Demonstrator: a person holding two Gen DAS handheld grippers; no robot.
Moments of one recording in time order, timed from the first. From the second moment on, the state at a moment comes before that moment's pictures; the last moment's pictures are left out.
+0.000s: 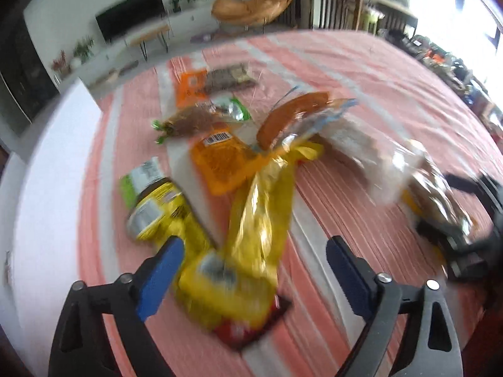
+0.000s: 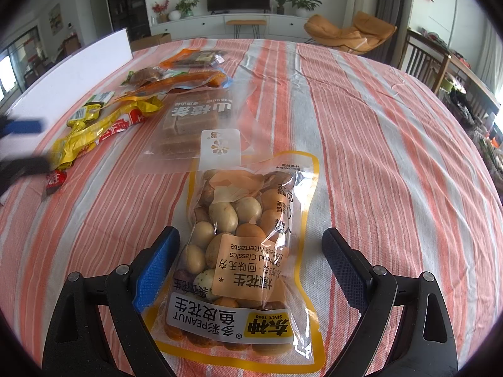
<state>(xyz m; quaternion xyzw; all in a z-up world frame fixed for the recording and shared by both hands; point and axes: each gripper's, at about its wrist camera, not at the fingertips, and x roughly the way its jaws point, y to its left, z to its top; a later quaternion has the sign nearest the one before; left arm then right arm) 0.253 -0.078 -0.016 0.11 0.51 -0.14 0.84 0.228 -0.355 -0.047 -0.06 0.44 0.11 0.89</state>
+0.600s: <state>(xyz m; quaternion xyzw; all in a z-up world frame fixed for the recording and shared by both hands) 0.146 -0.078 -0.023 0.04 0.54 -0.17 0.82 0.227 -0.357 -0.047 -0.06 0.44 0.11 0.89</state>
